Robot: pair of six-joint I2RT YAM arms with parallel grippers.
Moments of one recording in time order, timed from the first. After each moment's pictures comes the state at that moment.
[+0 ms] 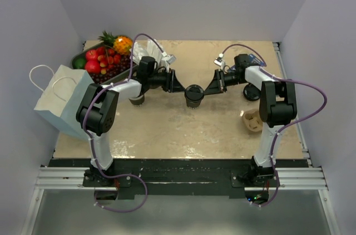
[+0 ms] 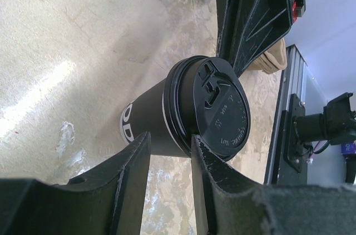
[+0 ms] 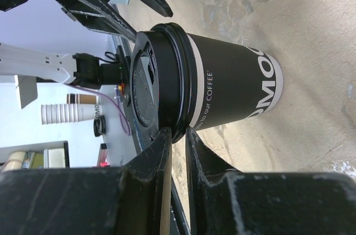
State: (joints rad) left arm -0.39 1.95 1.20 0.23 0.86 -0.32; right arm 0.09 2.03 1.41 -0.65 -1.16 -0.06
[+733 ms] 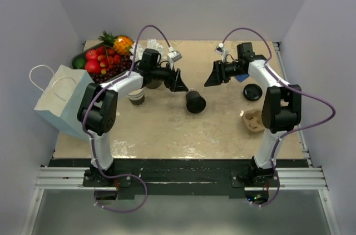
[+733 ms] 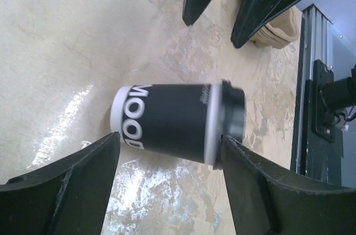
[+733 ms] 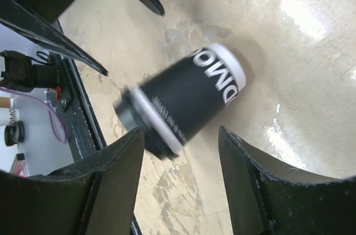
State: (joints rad) left arm -0.40 1.95 1.38 -0.03 0.91 -0.03; right arm 0.10 1.93 1.52 -0.70 -0.98 -0.20
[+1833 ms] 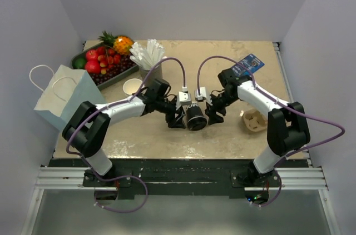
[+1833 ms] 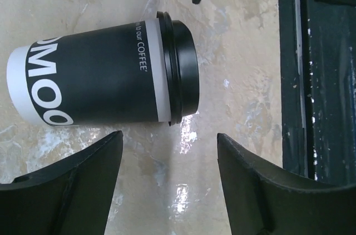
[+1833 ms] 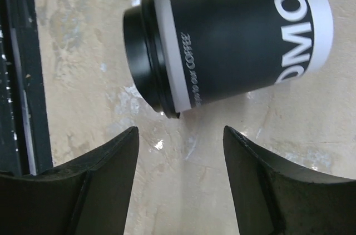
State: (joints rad) left arm -0.63 1.67 0.98 -0.17 0.81 0.44; right arm 0.35 1.64 1.15 -0.93 -0.68 -1.11
